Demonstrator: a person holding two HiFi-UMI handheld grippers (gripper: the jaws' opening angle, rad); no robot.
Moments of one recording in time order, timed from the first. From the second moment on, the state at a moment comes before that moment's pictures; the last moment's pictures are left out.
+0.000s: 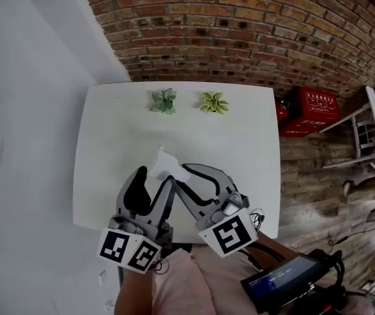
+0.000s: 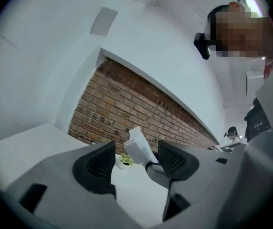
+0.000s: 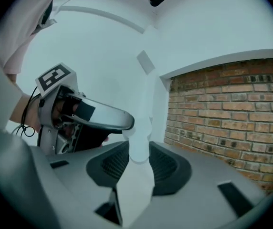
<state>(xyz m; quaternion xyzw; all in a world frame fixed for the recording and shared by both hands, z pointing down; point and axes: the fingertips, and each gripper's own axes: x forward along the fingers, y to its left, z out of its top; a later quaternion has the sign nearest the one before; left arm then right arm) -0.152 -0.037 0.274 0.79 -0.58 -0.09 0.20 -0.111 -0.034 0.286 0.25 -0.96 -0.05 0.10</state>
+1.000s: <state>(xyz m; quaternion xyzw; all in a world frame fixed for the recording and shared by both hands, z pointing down) -0.117 -0.045 0.252 0.83 -0.52 -0.11 0.18 -0.088 -0.028 0.282 0.22 -0.97 -0.08 0.08</state>
